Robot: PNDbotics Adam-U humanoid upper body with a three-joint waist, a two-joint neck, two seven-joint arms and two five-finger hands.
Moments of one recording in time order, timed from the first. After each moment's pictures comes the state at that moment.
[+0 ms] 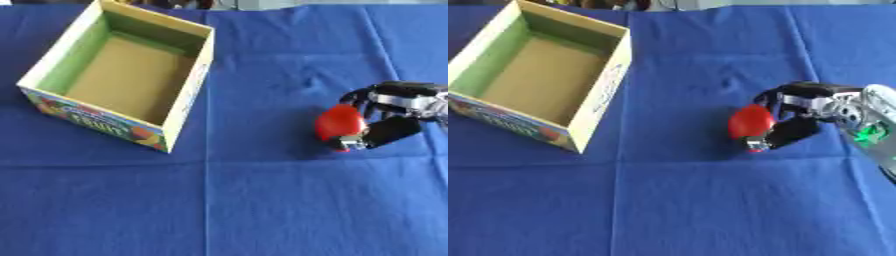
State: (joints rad) left arm -0.33 0.16 0.02 -1.98 -0.11 -0.11 0.32; right arm -0.45 -0.98 0.27 -1.85 0.54 0.46 0.76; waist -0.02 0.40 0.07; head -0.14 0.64
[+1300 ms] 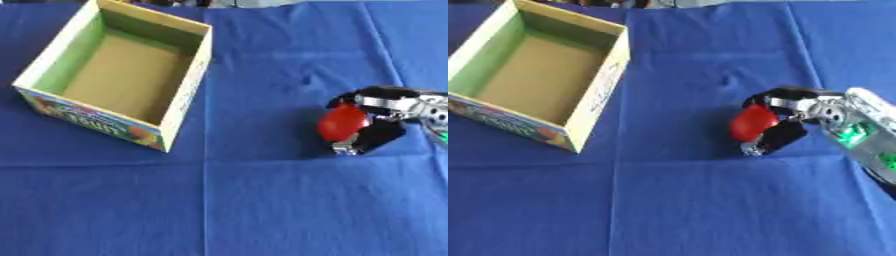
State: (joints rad) left arm -0.33 0.16 0.02 -1.98 -0.11 -0.11 0.32; right arm -0.48 -0.96 0.32 -1.81 0.46 0.50 0.72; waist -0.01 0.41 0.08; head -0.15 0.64
